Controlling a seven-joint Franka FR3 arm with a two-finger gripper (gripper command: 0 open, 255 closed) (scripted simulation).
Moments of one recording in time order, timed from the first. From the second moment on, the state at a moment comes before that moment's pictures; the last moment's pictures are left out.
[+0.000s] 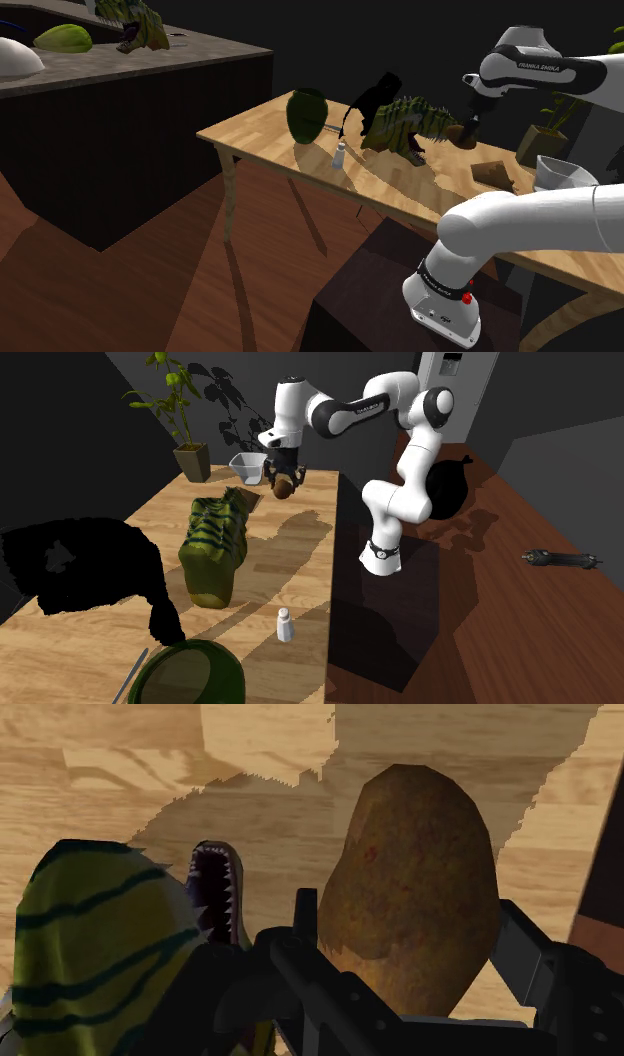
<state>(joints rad) -0.33 -0.80 -0.64 -2.38 -0.52 1.81 -0.97</state>
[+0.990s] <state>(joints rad) -0.34 -0.76 -0.97 -2.15 -0.63 1.79 -1.32</state>
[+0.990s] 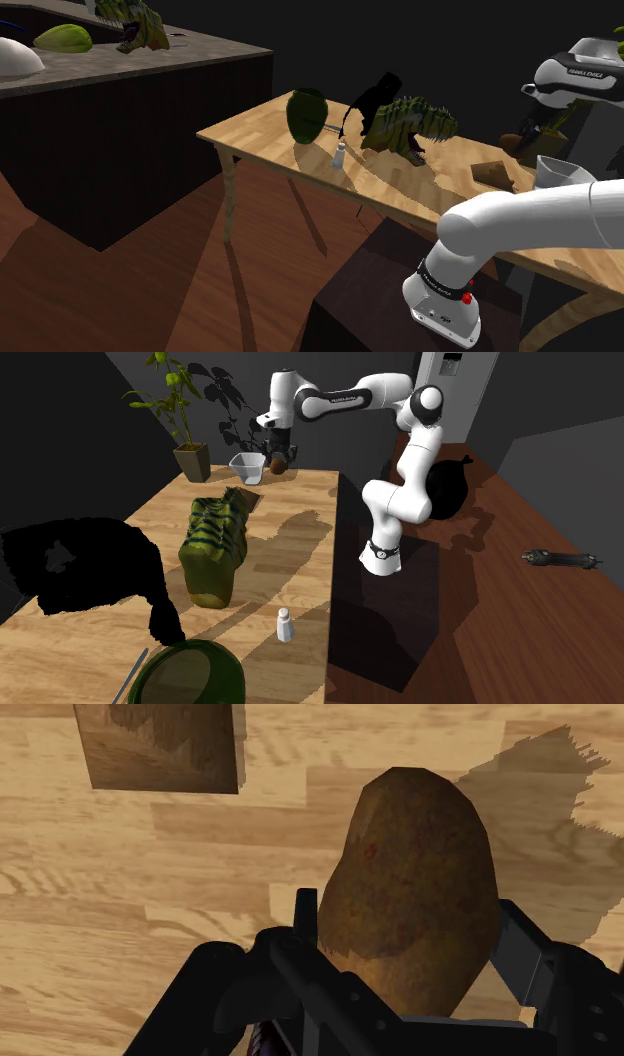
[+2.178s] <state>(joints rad) 0.15 -0.74 -1.62 -1.49 -0.70 1.69 -1.73</state>
